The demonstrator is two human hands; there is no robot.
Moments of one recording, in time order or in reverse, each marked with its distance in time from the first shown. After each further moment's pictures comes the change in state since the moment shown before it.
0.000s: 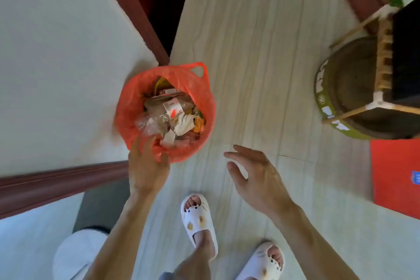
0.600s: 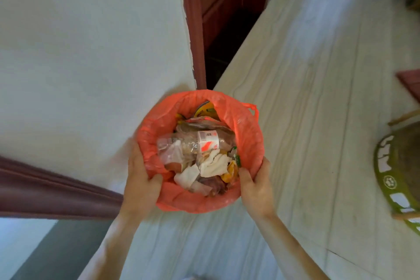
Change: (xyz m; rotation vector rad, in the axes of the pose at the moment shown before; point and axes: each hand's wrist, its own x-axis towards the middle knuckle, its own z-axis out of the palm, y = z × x) left_hand 0.082 -0.118 0.078 -0.520 0.251 -0.038; right_hand 0.150 0.029 0.156 0.647 0.187 0.183
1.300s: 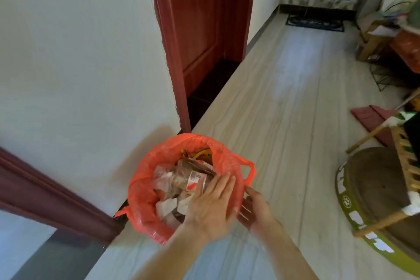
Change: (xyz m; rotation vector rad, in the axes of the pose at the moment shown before) left_hand -0.103 0.138 0.126 0.818 -0.364 0.647; right_hand 0.011 0.012 -0.098 0.598 -0.173 0.558
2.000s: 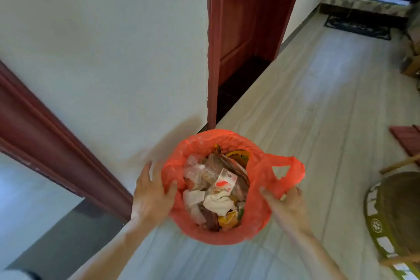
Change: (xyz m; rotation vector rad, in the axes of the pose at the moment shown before) left_hand -0.075 -0.155 -0.004 -0.402 0.272 -0.730; right_hand -0.011 -0.008 0.009 -0.986 0.281 -0.618
